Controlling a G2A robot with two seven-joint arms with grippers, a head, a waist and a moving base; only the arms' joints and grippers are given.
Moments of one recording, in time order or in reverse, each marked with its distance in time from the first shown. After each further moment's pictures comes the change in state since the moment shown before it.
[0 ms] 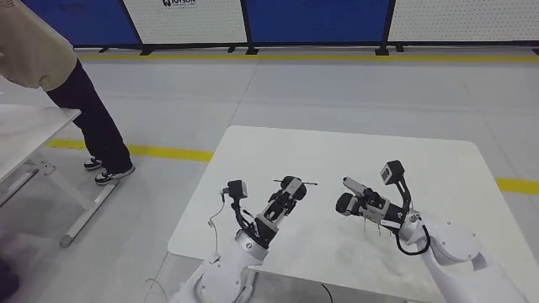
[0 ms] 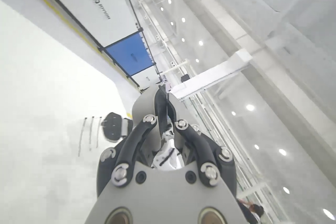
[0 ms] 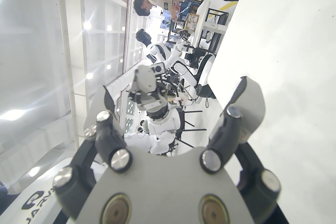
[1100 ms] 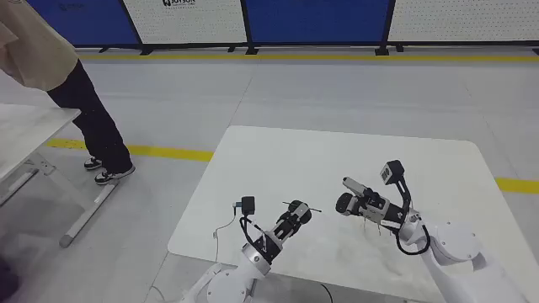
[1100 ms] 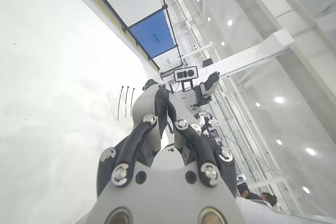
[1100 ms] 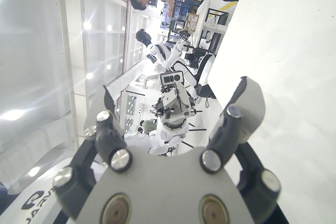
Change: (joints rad) left arm 0.000 0.005 0.039 0.146 0.056 0.097 -0.069; right arm 0.014 0.004 0.000 -0.025 -0.031 0.011 0.011
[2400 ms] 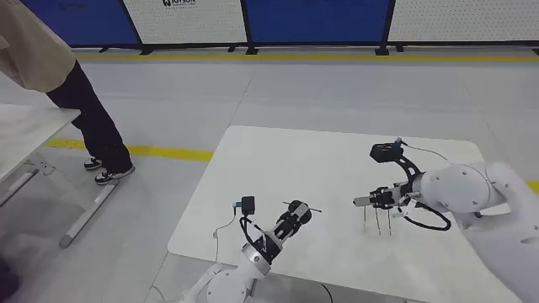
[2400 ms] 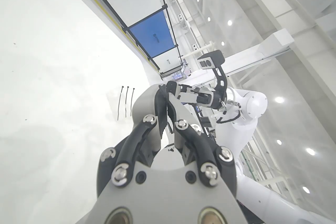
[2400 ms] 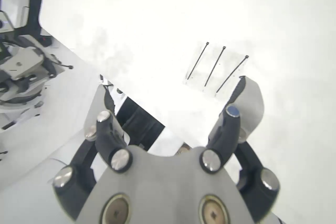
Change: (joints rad) left arm 0.000 0.000 0.000 0.000 0.000 0.000 0.000; right arm 0.413 0.112 -0.169 -0.171 -0.923 0.367 0.587
